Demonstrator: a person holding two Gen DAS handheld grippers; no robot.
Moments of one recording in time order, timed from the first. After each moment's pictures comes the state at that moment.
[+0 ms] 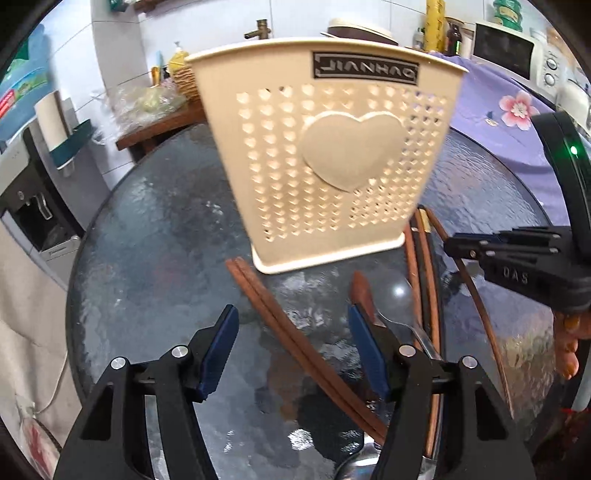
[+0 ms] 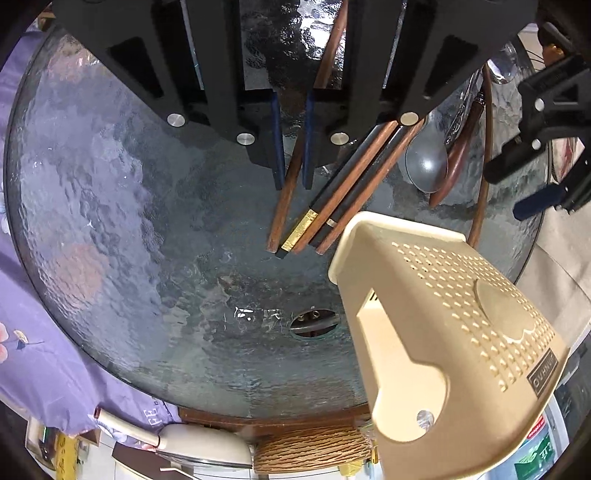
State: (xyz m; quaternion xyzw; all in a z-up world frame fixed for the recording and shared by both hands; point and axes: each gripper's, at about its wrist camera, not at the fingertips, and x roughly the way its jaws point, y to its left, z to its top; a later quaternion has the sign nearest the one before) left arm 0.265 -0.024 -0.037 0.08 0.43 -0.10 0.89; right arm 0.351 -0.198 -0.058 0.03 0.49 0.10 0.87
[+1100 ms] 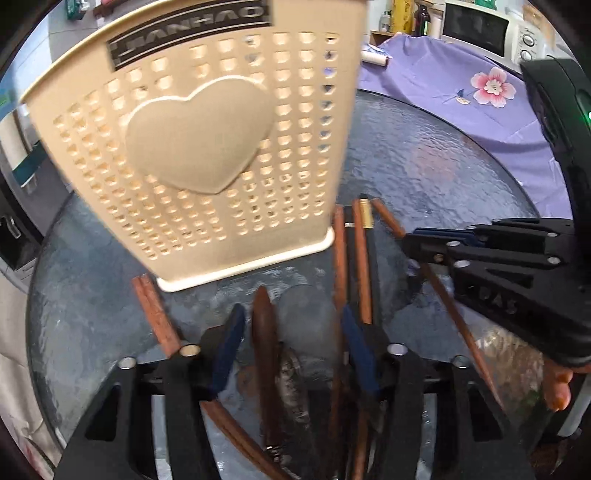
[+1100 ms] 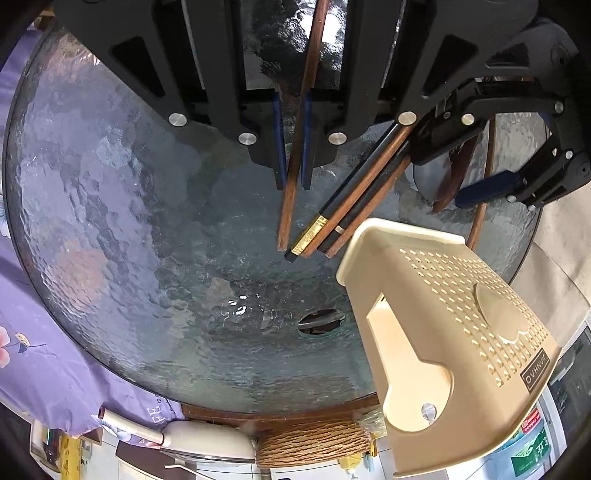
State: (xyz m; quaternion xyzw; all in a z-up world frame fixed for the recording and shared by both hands) left arm 0.283 -0.081 -0.052 0.09 0.45 -0.15 0.88; right arm 0.332 -0.203 -0.060 0.03 0.47 0.10 0.88
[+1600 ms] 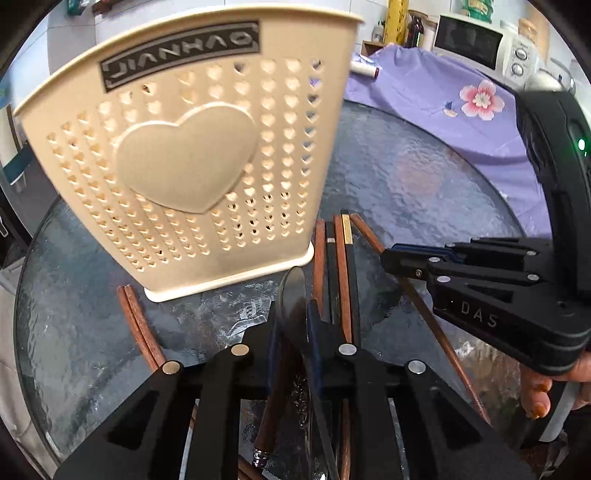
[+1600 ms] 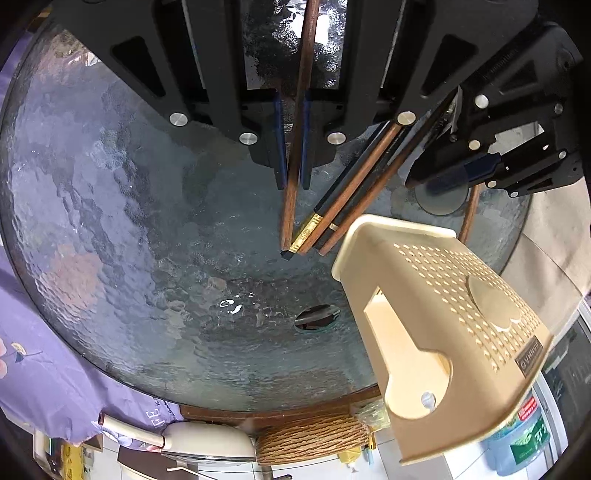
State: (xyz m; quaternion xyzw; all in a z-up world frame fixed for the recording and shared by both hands) left arm 0.276 -0.071 -0.044 0.05 0.44 -0.18 0.88; right arm 0.332 -0.212 -0.057 0.06 0.46 0.12 0.88
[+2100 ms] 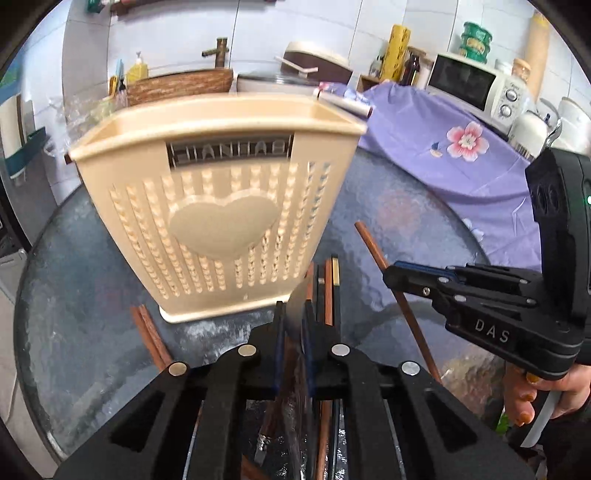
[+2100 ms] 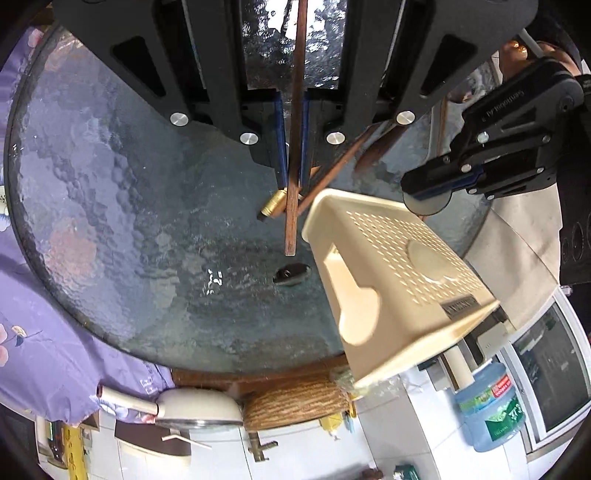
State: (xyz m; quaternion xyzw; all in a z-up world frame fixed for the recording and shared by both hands) left arm 0.260 -0.045 -0.001 0.01 0.39 -0.20 0.90; right arm 0.310 -0.215 -0.010 0.07 0.41 0.15 0.90
